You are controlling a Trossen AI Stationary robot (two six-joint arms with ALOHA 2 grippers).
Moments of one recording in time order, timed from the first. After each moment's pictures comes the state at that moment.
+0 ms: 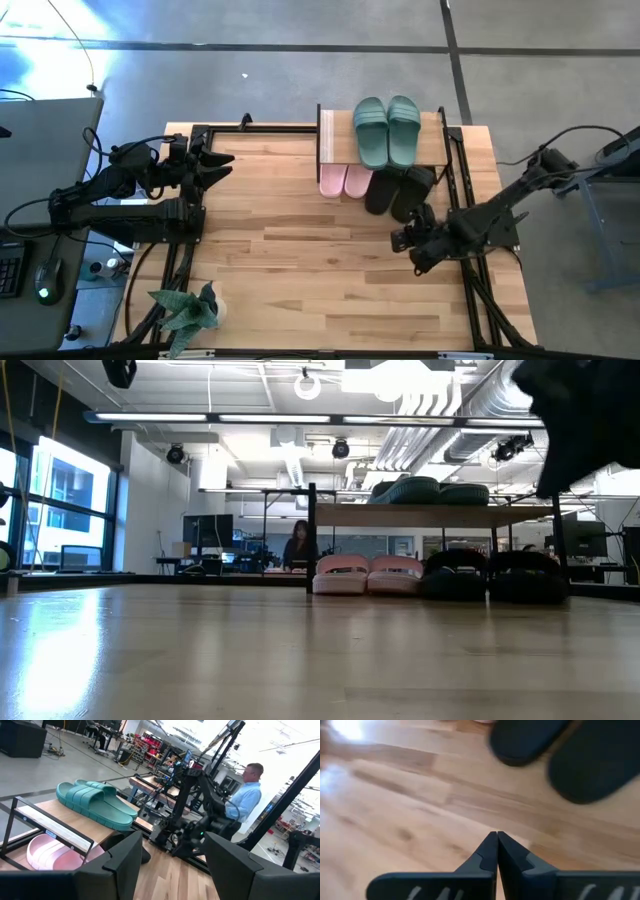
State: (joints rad) left arm 0.30 0.42 0.74 -0.32 -0.02 -0.48; right arm 0.58 1.19 0.79 -0.86 0.56 1.80
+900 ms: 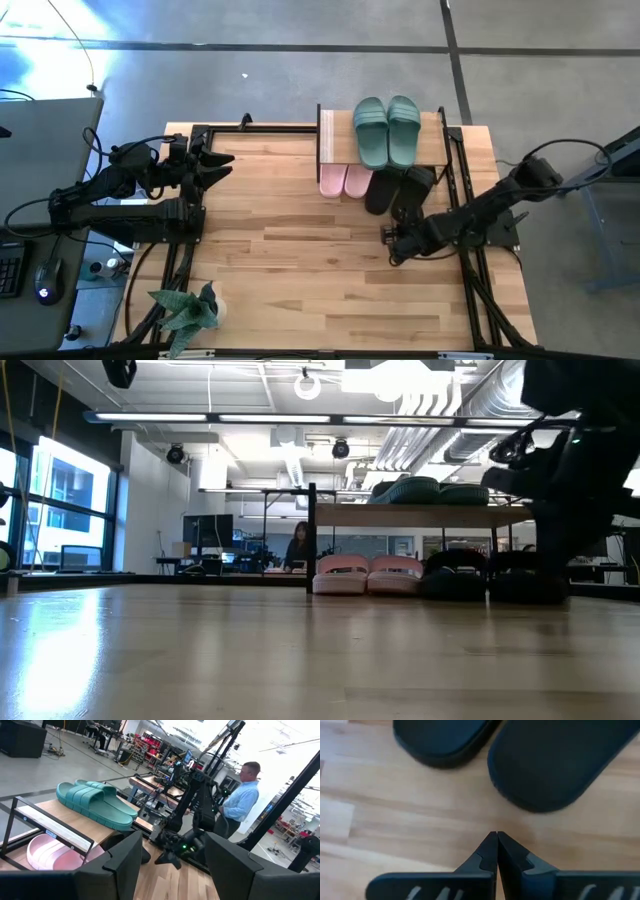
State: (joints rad) left arm 0.30 0.42 0.74 -0.32 -0.02 -0.48; right arm 0.41 1.44 0.72 -0.79 0.46 1.85
